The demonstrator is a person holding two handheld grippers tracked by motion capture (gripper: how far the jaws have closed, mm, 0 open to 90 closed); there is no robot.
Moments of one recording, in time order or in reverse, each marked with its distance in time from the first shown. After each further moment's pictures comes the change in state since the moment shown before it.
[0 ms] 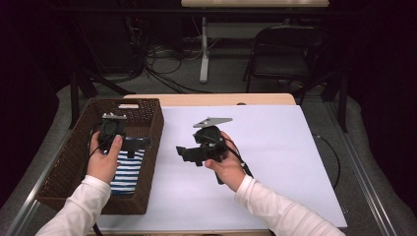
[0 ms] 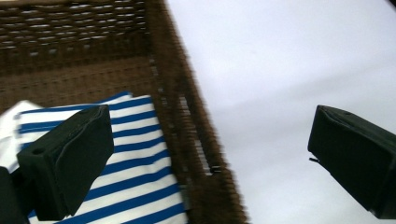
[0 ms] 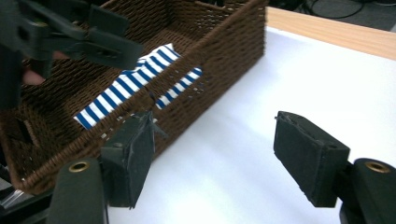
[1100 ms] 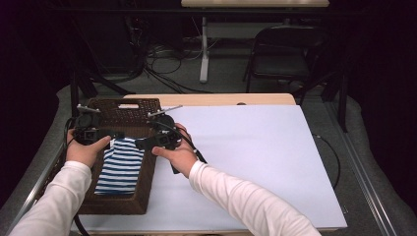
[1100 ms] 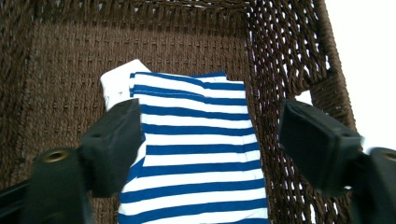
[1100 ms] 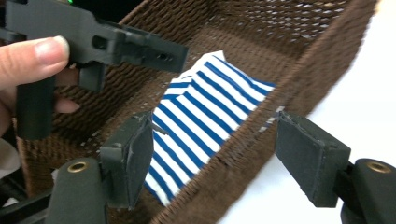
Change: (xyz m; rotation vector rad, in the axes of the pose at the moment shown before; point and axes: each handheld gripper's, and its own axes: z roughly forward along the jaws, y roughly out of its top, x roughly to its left) left arm 0.082 0.008 -0.005 0.094 0.162 -0.219; right arm 0.054 0.048 0.101 0.101 0.109 0.093
